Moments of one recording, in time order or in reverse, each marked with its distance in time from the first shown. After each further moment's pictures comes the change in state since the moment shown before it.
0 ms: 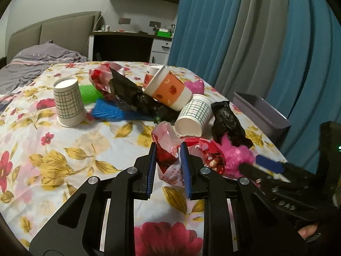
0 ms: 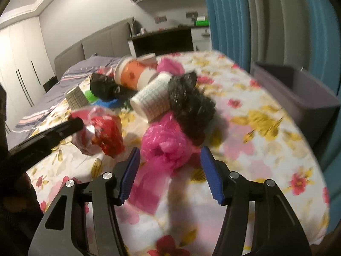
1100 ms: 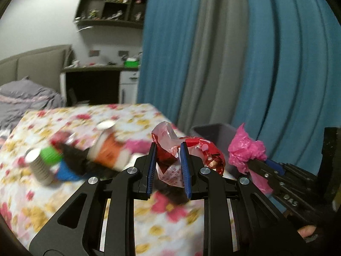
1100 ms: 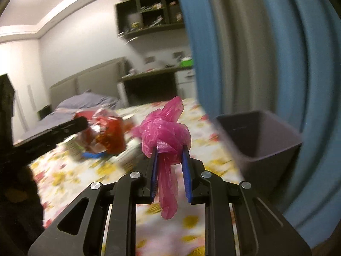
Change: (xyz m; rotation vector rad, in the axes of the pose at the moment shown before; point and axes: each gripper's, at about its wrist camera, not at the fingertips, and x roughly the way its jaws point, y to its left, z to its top) left arm -0.019 -0.113 0.082 0.149 -0.169 -0.158; right arm -0.115 -0.070 0.054 0.009 -0.329 -0.158
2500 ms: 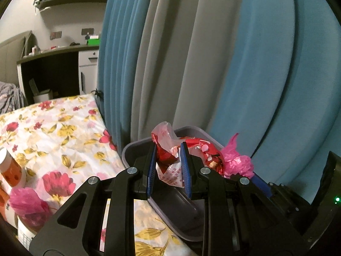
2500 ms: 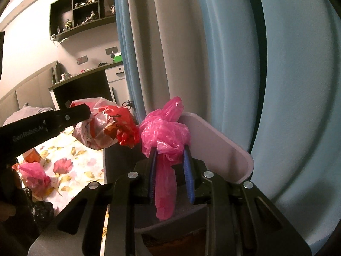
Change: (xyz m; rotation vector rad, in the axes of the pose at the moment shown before) left arm 0.244 -0.127 0.050 0.008 0.186 -0.143; right arm 0.108 -0.151 0.030 0.139 0.082 -0.301
